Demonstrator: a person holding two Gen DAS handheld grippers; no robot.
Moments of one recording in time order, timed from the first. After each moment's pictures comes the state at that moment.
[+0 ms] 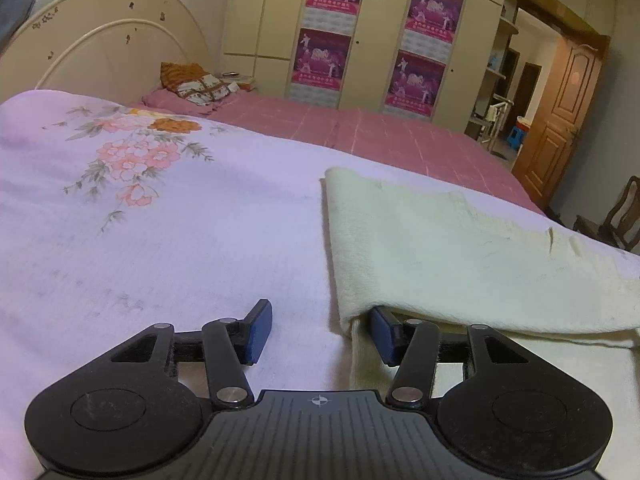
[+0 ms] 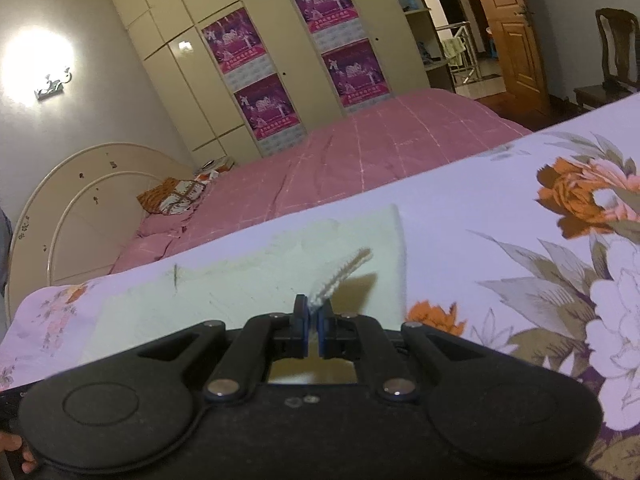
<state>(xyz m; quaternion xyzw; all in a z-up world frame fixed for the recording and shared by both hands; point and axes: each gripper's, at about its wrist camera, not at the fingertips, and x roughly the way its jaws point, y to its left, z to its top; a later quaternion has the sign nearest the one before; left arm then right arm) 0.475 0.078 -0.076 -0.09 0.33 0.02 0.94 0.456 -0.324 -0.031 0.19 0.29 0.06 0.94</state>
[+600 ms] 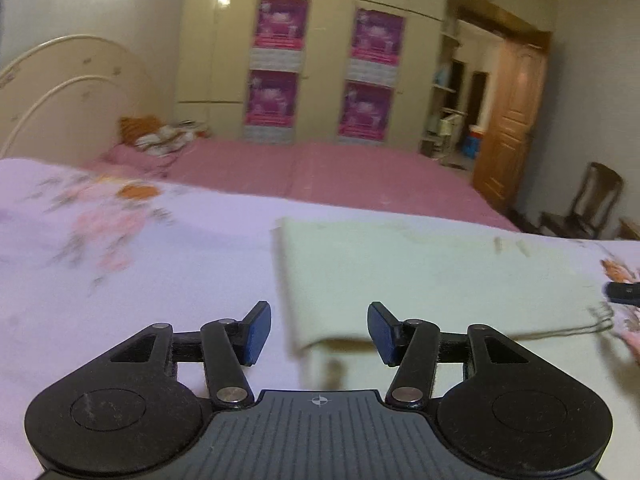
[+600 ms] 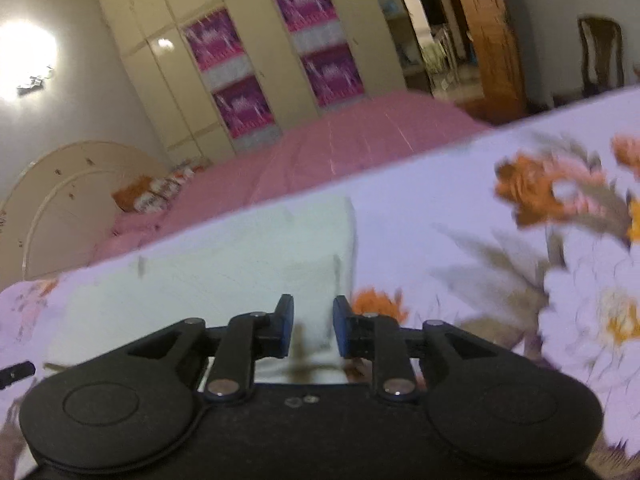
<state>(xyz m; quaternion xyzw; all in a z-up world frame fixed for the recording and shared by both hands) 0.462 0.060 -0.049 -0.04 0.27 -0.06 0.96 0.445 -0.330 -0.034 0.16 0.28 0.04 0.94</state>
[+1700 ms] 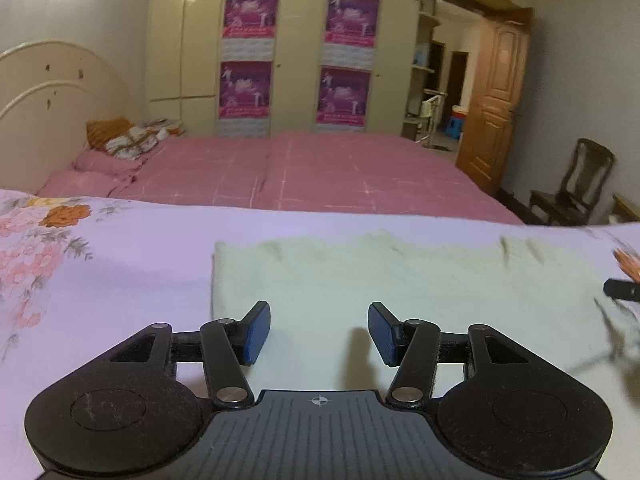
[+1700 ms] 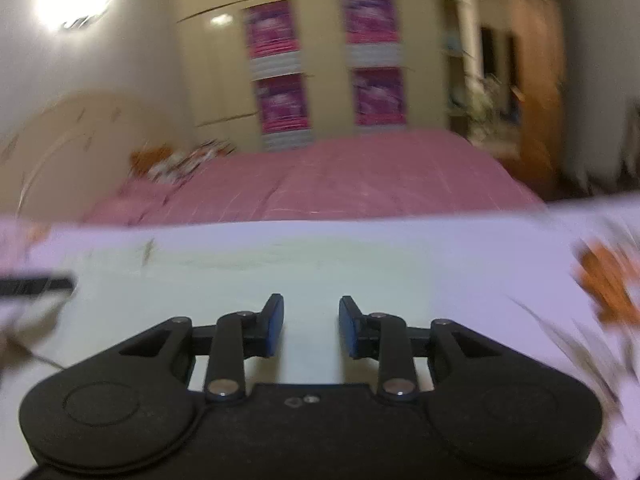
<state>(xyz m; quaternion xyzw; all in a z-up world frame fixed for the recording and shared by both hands) 0.514 0.029 -0.065 -0.01 0.28 -0.08 0.96 0.483 -0.305 -0.043 0.10 0.27 0.04 0.96</state>
